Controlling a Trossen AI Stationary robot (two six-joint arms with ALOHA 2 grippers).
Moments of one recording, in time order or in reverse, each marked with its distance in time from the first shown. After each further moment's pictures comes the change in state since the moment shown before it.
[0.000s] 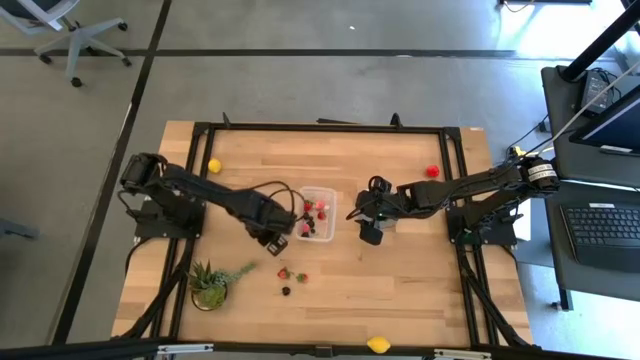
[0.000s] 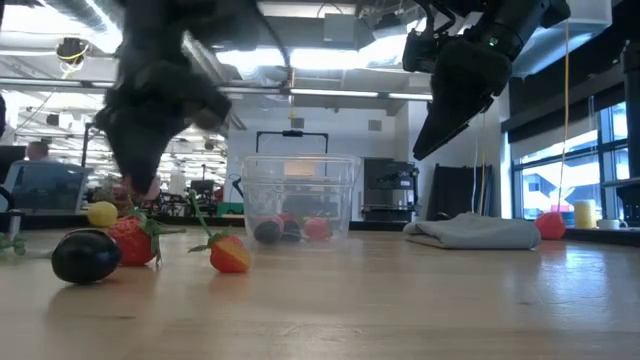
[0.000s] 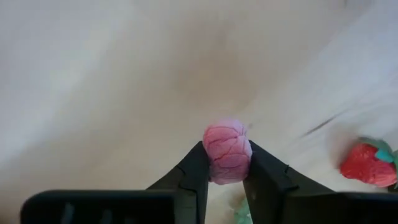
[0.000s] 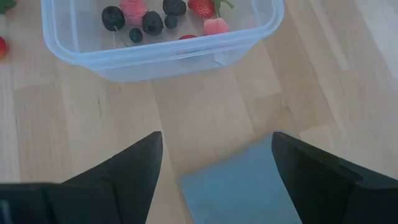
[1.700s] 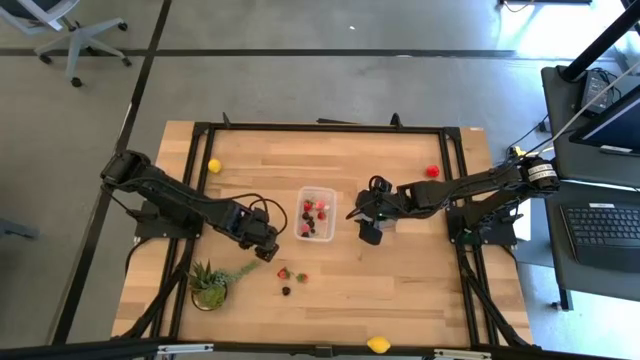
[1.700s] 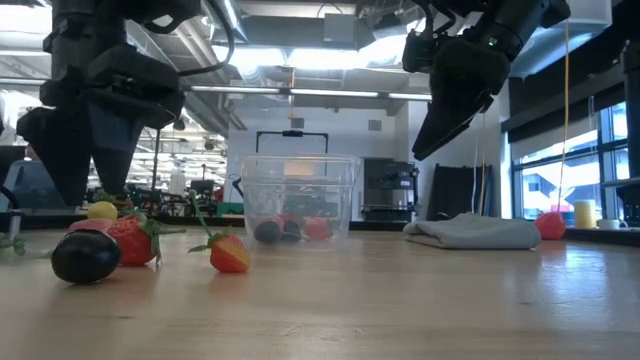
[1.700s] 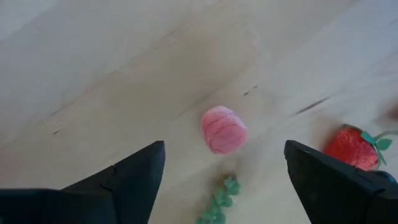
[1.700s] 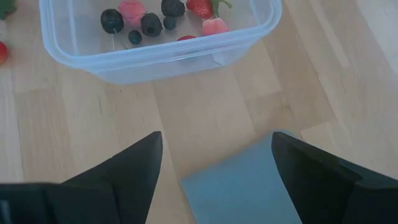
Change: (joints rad) left arm -0.153 -0.165 -0.194 0.174 -0.053 -0.356; right arm 0.000 0.000 0.000 0.001 0.000 0.023
